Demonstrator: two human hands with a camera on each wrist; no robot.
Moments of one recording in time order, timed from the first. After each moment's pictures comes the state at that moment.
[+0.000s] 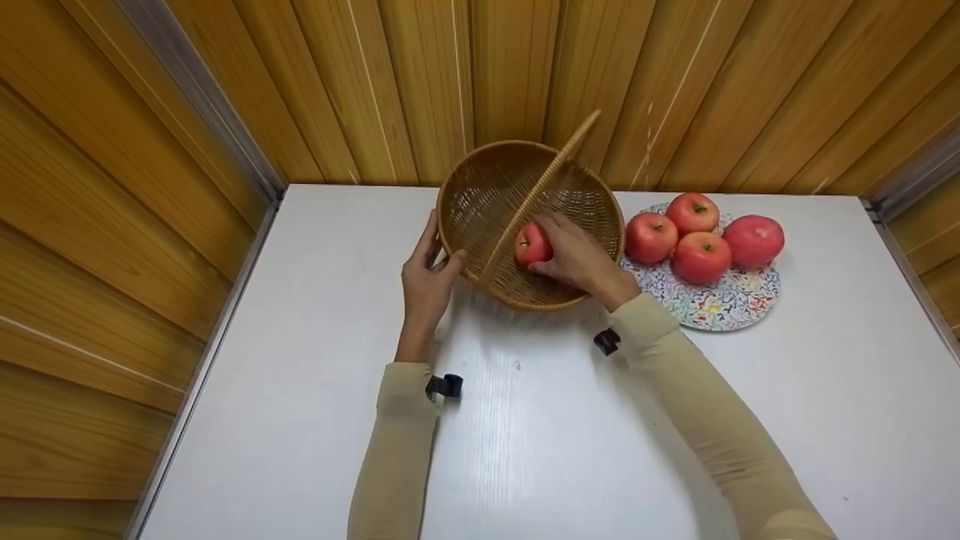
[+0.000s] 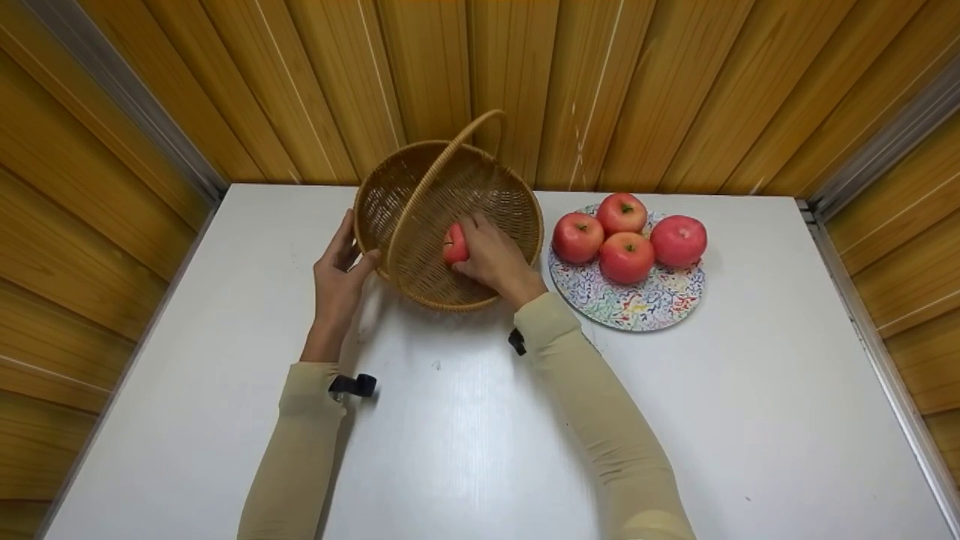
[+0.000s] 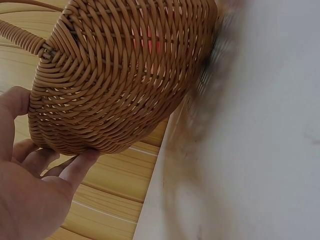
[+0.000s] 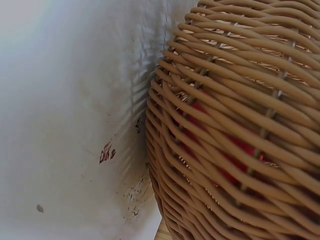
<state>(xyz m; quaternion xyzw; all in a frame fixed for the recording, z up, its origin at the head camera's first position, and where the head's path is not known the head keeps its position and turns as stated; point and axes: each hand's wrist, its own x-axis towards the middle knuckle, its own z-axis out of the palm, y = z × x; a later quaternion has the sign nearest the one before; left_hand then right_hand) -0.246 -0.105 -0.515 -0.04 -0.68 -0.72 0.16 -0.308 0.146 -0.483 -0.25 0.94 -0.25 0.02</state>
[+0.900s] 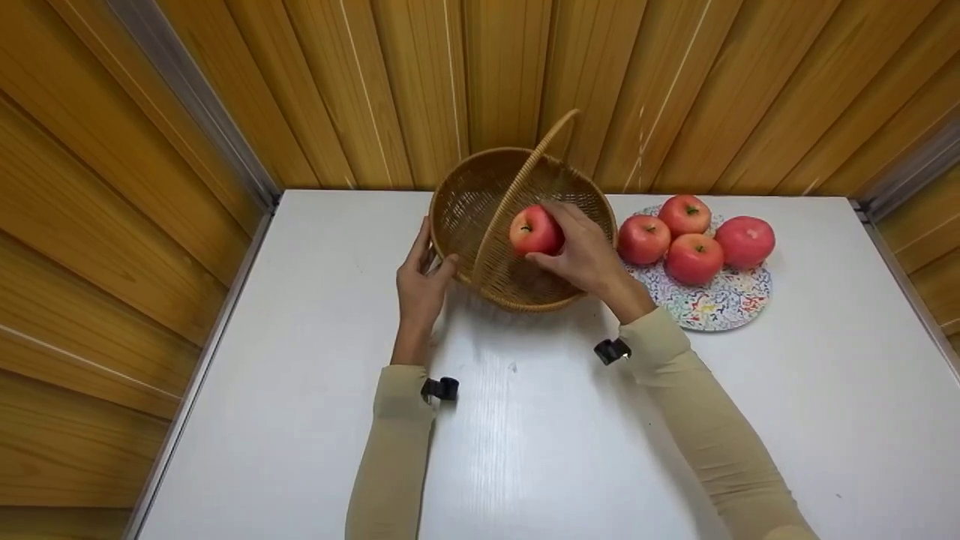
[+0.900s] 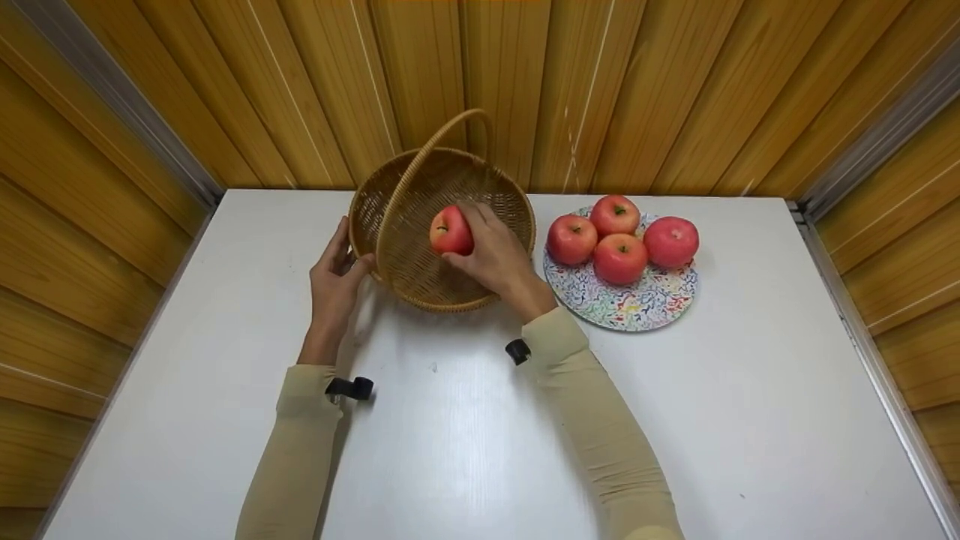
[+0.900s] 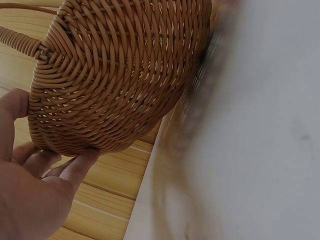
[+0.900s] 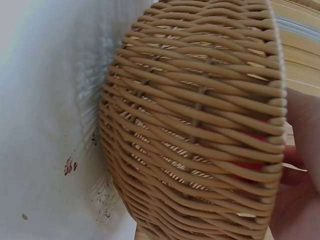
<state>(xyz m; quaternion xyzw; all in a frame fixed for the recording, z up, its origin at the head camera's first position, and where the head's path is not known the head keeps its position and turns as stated) -0.246 -0.106 -0.518 -0.02 -0.66 -0.73 0.15 -0.286 0.156 -0.459 -0.27 0.89 -0.34 -0.11</state>
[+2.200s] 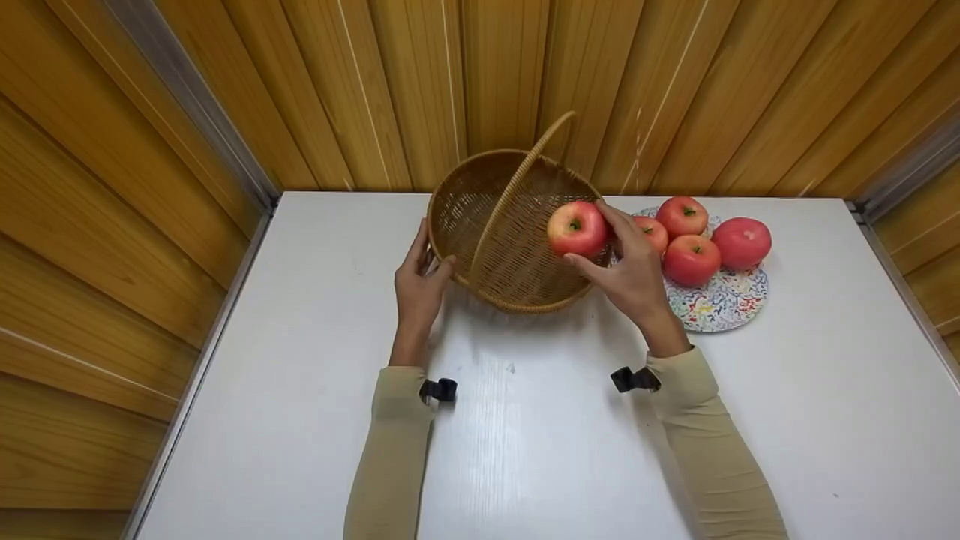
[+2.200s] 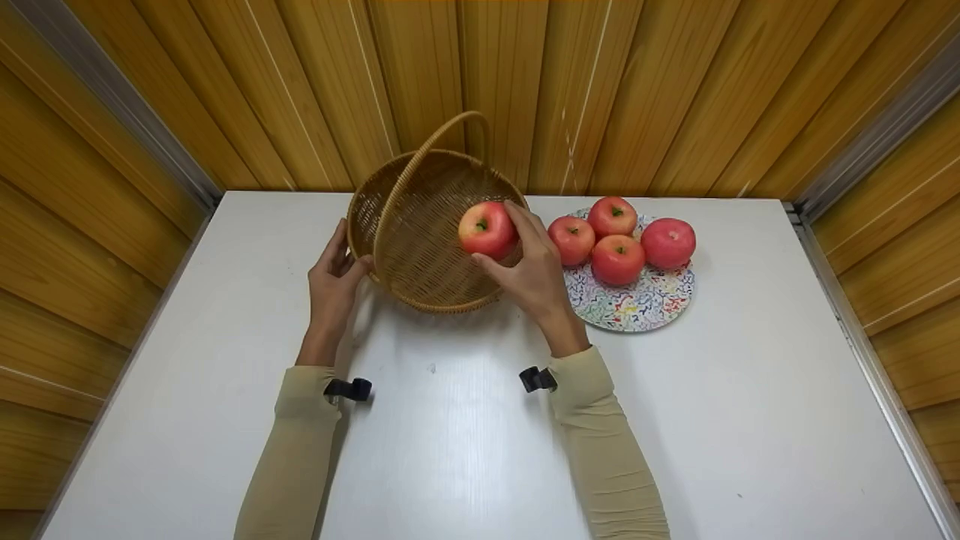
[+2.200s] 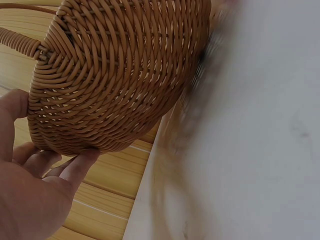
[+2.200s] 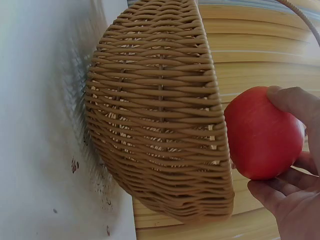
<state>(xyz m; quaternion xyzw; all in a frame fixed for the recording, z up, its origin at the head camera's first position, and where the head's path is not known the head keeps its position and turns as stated) -0.248 -0.106 -0.520 -0.02 -0.66 -0.74 0.15 -0.246 0.196 -0.464 -0.19 0.83 -0.47 -0.24</state>
